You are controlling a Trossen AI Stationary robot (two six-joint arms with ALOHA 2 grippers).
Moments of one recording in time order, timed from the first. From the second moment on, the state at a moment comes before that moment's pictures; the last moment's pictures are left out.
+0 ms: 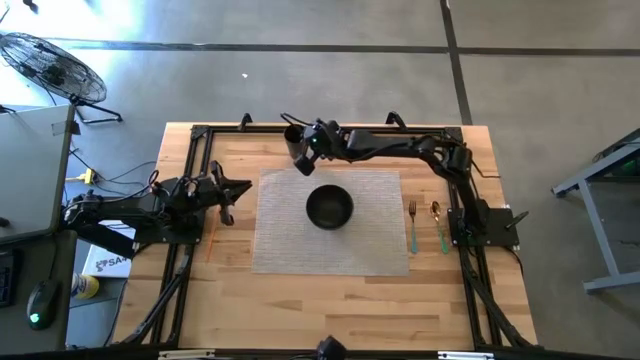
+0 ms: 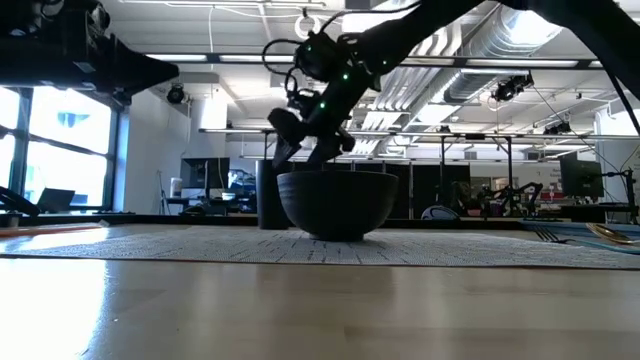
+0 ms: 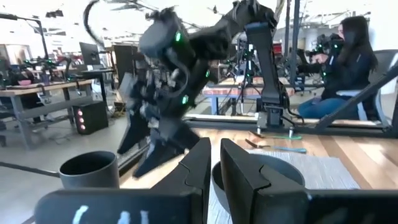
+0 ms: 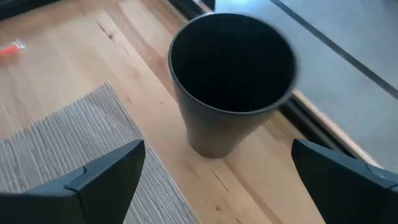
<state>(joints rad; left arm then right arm) 0.03 0.12 0.05 0.24 -0.27 0.08 -0.36 2.11 1.65 -0.28 0.22 0.19</state>
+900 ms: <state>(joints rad) 0.03 0.12 0.05 0.24 -0.38 0.11 -0.43 2.23 1.65 -0.01 0.07 0.03</state>
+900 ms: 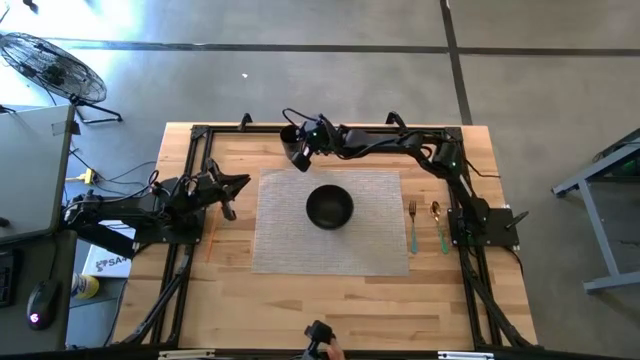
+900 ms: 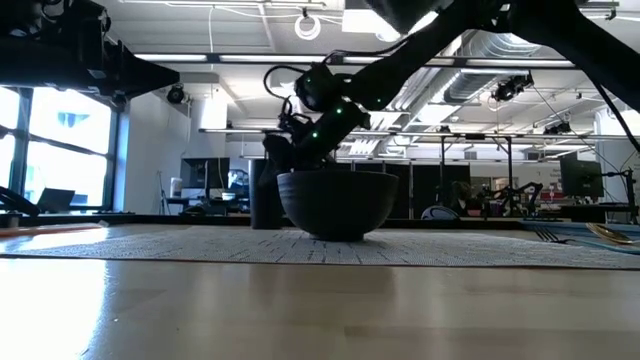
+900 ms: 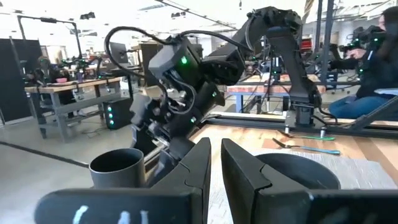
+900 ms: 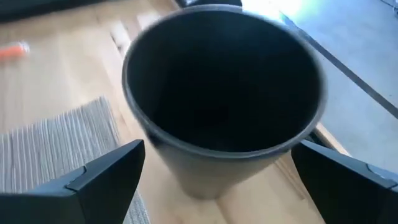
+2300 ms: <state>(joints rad) 0.03 0.12 0.05 0.24 -0.42 0.14 -0.38 2.17 1.65 0.15 0.26 0.01</state>
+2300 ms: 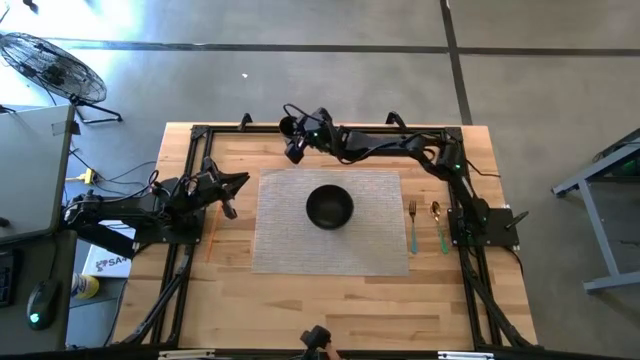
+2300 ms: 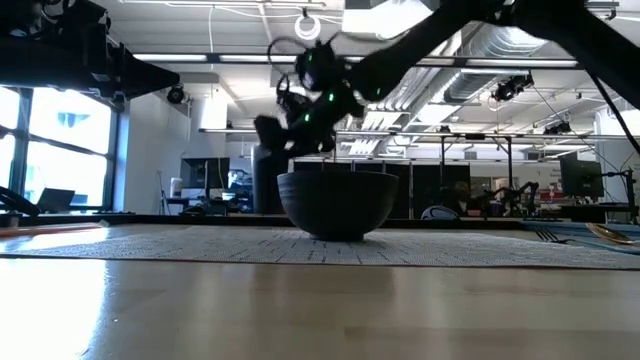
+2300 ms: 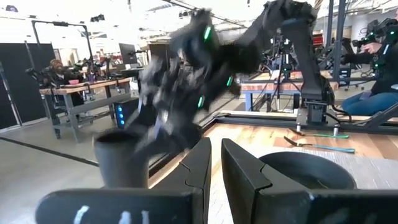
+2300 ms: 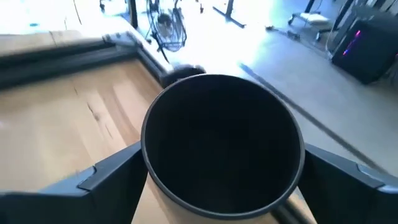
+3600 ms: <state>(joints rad) 0.03 0.12 0.05 0.21 -0.46 0.18 0.06 1.68 1.52 -1.50 1.08 1.15</state>
